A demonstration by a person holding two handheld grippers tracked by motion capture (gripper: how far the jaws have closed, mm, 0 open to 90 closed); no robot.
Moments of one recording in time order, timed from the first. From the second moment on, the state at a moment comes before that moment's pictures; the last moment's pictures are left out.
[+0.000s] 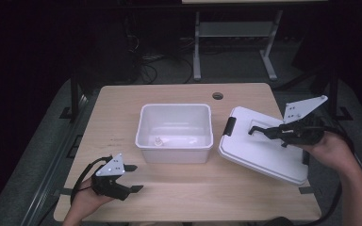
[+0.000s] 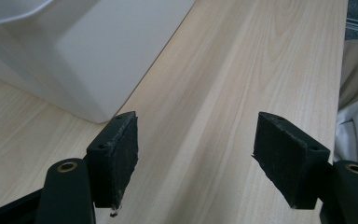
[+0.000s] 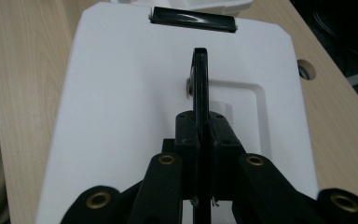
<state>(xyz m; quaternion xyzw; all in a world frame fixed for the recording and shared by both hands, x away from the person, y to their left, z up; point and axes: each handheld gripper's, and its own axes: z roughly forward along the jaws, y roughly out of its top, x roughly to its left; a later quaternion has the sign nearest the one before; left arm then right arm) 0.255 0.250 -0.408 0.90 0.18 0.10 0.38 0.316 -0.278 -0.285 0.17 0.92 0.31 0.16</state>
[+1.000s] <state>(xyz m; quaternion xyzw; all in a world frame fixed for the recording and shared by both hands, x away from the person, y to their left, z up) 0.259 0.255 -0.406 0.90 0.18 0.10 0.39 0.330 -0.224 -0.237 0.11 0.92 0.33 0.16</state>
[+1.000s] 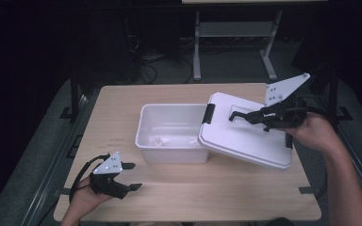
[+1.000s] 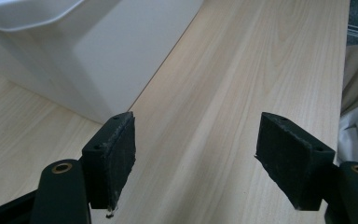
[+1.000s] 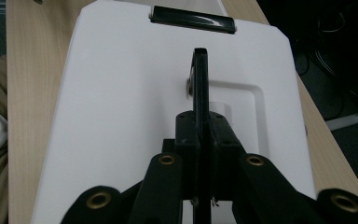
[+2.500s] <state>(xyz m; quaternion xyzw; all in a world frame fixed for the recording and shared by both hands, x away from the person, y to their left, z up) 0.263 0.252 -0.410 0.90 0.18 0.09 0.39 0.384 -0.110 -0.254 0.03 0.93 0.35 0.11</state>
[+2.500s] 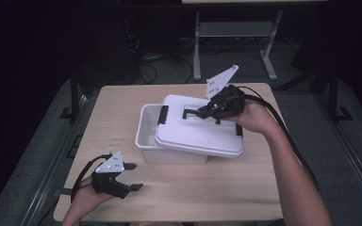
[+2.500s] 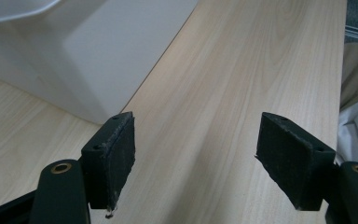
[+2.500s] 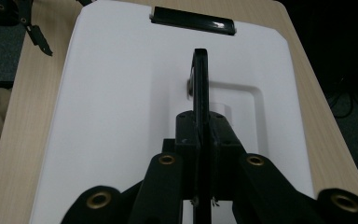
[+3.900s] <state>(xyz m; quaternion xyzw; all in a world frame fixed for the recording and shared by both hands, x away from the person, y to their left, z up) 0.264 0.258 -0.410 0.89 0.19 0.09 0.40 0.438 -0.035 -0.290 0.01 0.93 0.37 0.07</state>
